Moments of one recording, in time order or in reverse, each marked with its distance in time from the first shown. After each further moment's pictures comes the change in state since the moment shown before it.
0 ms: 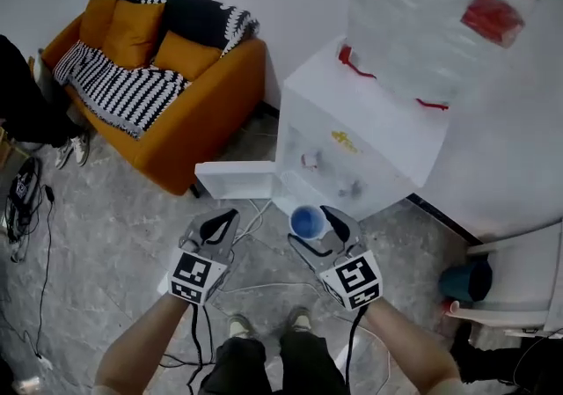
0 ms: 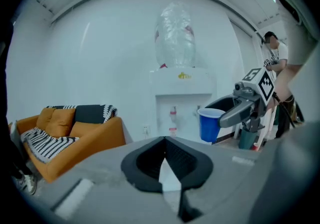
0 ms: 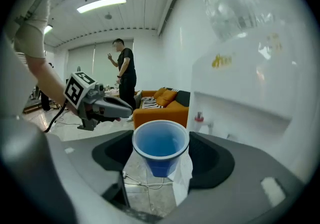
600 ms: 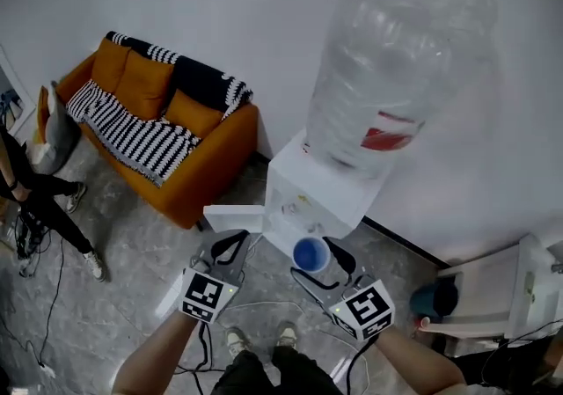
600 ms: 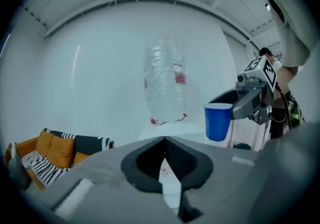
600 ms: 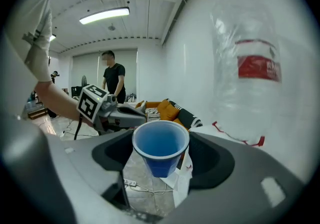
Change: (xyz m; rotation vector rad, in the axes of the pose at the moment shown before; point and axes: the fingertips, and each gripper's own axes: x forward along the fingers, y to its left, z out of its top) left arm -0.090 -0.036 0.248 0.065 -0.095 -0.033; right arm -0.161 0.027 0.239 -0.027 -0.033 0.029
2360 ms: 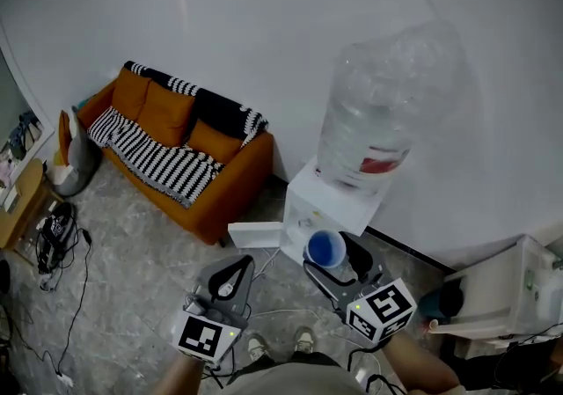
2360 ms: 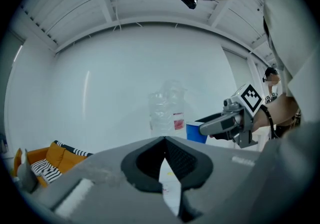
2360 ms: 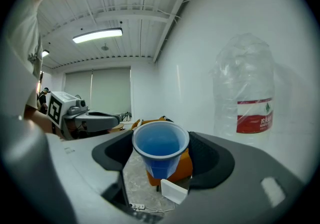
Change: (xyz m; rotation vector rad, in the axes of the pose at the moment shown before) left arm -0.159 -0.007 0.178 -0.104 -0.145 0.094; right arm -0.060 0.041 0.166 0.102 -0.174 -0.067
